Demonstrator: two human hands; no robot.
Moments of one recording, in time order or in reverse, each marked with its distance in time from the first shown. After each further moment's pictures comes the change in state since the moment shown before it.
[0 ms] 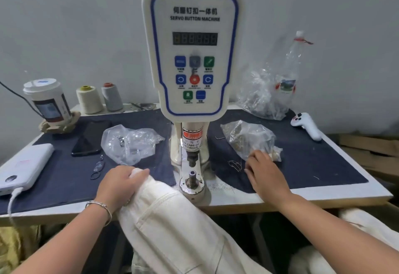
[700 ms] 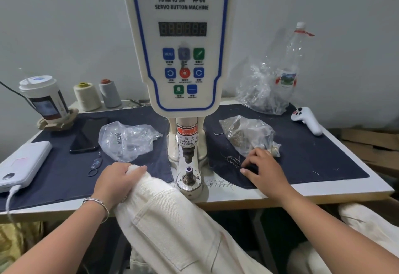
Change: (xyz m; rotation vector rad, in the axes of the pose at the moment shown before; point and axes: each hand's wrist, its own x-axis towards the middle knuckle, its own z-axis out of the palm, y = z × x) left_hand -0.002 0.004 -0.001 0.022 0.036 -0.015; right_hand 0.001 0.010 0.004 0.342 -0.064 0.152
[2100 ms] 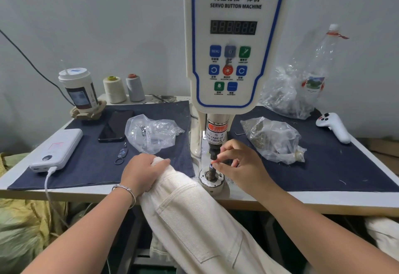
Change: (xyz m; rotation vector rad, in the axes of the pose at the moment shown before) left_hand 0.001 0.001 0.000 0.018 0.009 0.024; right_hand 0.006 -0.127 0.009 0.463 -0.007 -0.138
